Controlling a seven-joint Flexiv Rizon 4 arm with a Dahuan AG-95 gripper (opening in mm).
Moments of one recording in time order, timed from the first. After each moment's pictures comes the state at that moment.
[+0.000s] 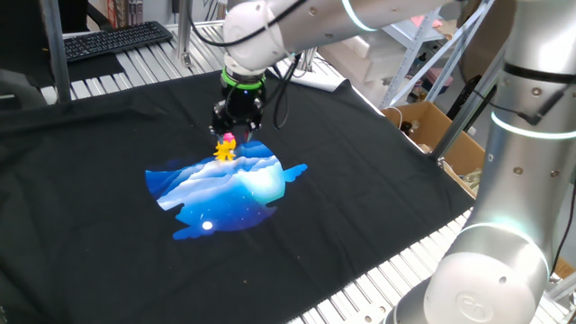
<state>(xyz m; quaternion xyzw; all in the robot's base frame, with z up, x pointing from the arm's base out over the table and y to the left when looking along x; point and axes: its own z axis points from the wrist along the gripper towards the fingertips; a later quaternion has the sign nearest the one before) 0.616 0.011 0.088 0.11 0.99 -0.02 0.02</state>
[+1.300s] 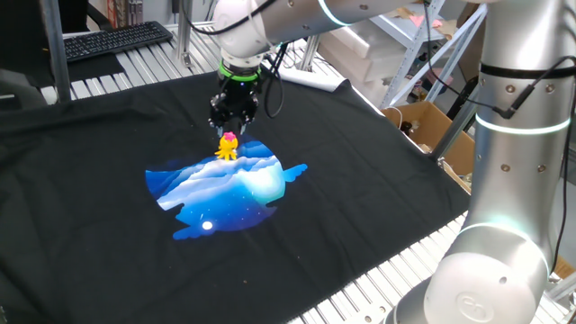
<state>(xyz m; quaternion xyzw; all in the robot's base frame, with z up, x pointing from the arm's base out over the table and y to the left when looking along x) 0.637 0.004 0.083 0.09 1.00 -0.02 0.01</state>
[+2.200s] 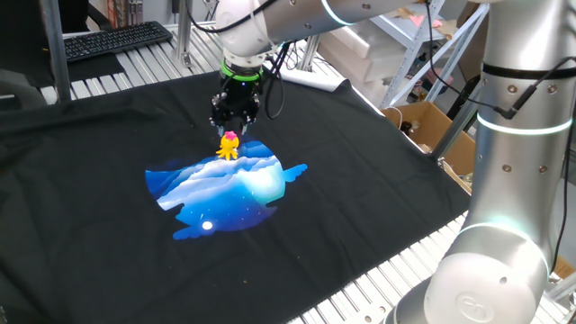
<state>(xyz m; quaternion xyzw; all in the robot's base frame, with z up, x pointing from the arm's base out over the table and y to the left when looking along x) 0.642 0.002 0.084 0.12 0.99 -0.01 0.01</state>
